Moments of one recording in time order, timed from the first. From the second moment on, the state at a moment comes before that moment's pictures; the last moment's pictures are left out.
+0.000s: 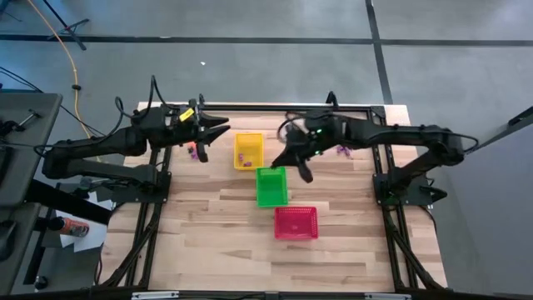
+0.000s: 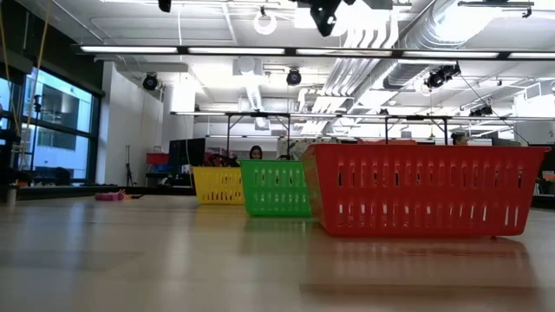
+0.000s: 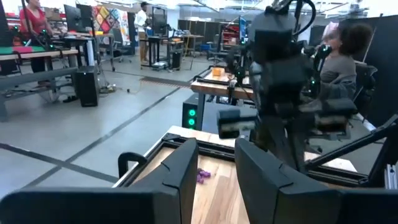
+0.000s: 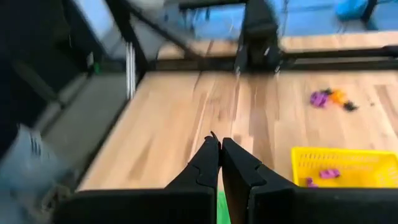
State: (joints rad) left arm 0.17 0.84 0.87 -0.02 -0.11 -0.06; right arm -0.12 1.46 1.31 -0.35 -0.41 -0.03
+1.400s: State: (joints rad) left arm 0.17 0.85 0.87 -0.03 -0.12 -0.04; right arm -0.03 1.98 1.38 -0.50 -0.08 -0.24
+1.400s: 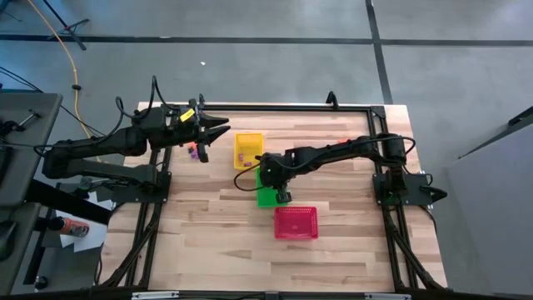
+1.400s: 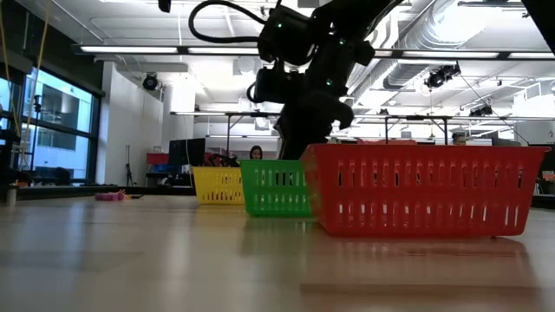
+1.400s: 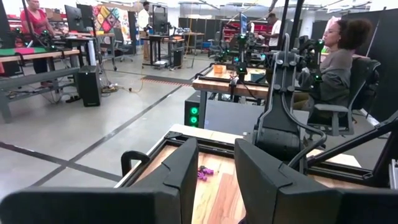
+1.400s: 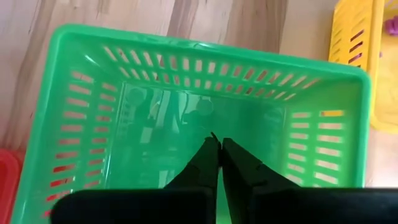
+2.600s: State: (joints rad) left arm 0.17 0.85 0.87 -0.04 -0.12 -0.05; right arm -0.16 1.11 0.92 -0.50 -0.03 0.31
